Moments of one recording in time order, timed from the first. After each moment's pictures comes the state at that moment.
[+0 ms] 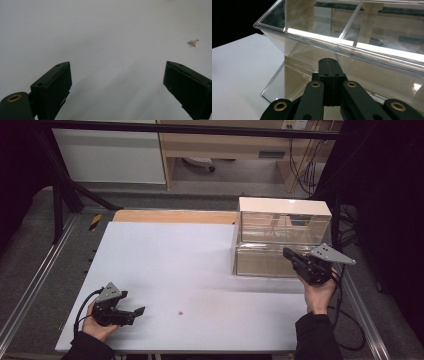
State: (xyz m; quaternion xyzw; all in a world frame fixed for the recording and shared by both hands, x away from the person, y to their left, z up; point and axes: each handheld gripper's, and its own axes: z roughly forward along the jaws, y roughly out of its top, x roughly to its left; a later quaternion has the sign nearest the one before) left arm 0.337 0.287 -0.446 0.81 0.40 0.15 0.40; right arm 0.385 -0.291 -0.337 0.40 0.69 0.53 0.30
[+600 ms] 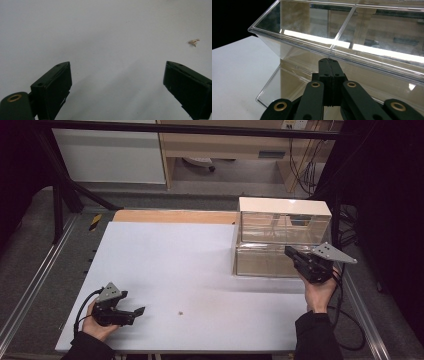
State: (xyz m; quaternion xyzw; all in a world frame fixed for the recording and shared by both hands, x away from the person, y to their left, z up) left arm 0.337 0.286 -0.446 0.81 0.40 0.15 0.40; right arm 0.387 -0.292 -0.335 0.40 0.69 0.52 0.31
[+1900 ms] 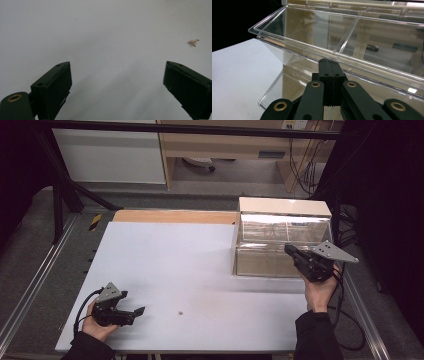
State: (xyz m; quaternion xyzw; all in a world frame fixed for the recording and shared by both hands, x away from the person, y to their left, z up) left arm 0.336 0.287 -0.446 0.81 0.40 0.15 0.40; right arm 0.385 -0.289 -0.325 0.39 0.68 0.53 0.32
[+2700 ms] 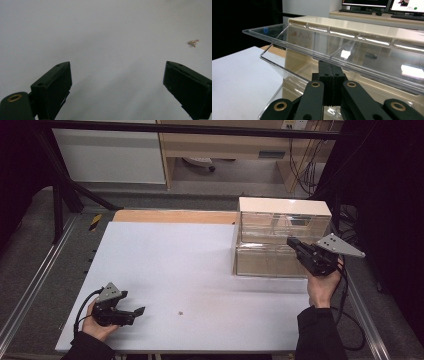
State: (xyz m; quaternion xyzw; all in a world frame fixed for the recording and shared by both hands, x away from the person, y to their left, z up) left arm 0.336 0.286 -0.446 0.81 0.40 0.15 0.40; right arm 0.387 -0.288 -0.302 0.37 0.67 0.55 0.33
